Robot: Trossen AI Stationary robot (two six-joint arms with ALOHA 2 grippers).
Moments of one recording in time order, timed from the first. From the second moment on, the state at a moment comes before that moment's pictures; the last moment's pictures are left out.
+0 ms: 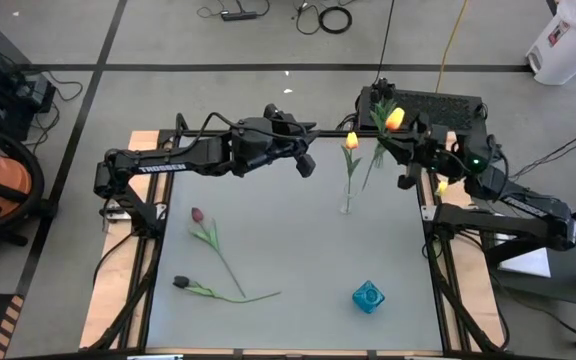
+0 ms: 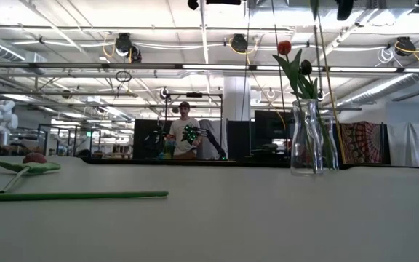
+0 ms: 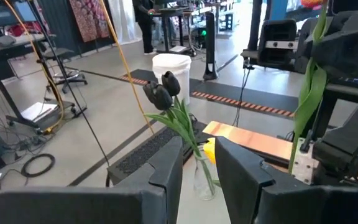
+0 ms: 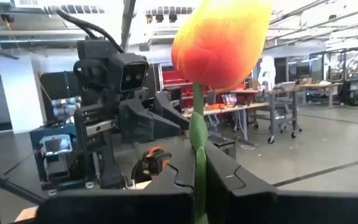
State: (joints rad) left arm 0.12 1.67 1.66 -0.14 -0.43 0.01; right arm -0.42 0.62 0.73 0.12 -0.11 0.14
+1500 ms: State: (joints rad) left arm 0.12 1.67 1.66 -0.15 -0.42 0.01; right arm -0.42 0.82 0.73 0.21 -0.24 0.12
